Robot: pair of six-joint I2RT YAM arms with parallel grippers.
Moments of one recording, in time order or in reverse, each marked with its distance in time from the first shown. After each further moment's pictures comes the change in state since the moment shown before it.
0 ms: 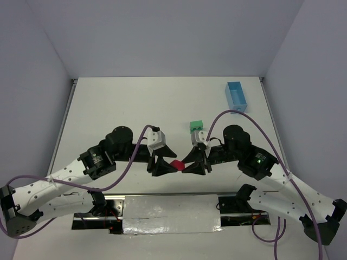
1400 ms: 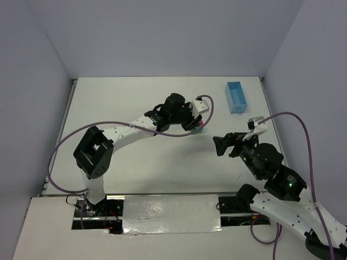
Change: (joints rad) left arm 0.177 0.912 0.534 0.117 -0.248 0.364; right arm -0.020 -0.331 -0.015 -0.186 1.212 0.494
